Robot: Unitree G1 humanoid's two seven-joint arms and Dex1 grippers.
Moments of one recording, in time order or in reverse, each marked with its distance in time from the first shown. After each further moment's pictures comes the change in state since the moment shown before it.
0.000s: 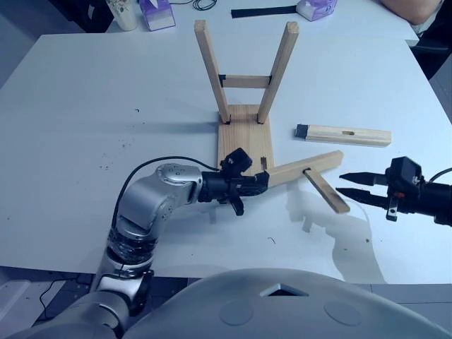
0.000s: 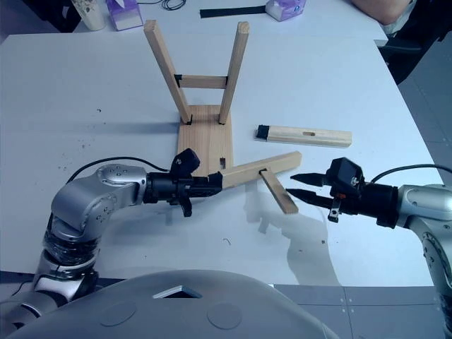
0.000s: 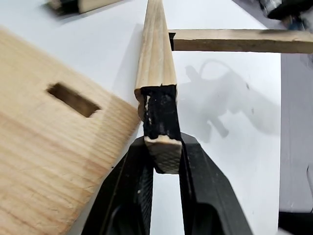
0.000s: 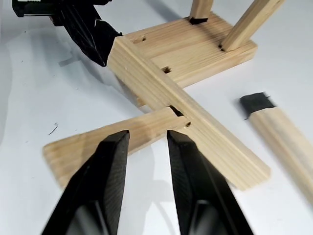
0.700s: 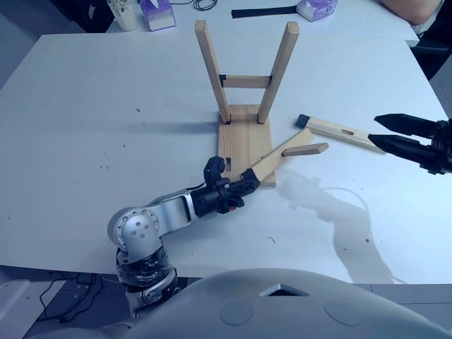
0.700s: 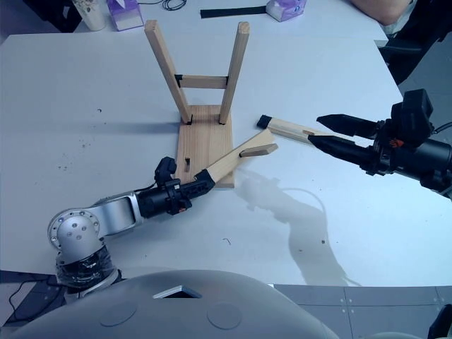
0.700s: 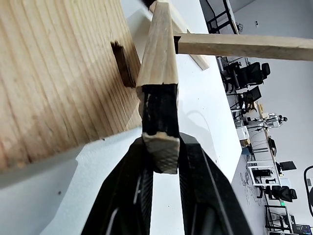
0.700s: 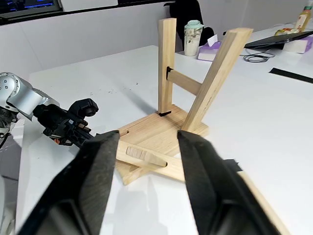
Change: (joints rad) left arm 0.241 -0.339 0.459 0.029 -0.565 0.185 0.589; right arm -0.210 -0.035 -0.181 0.120 0.366 0.219 -0.010
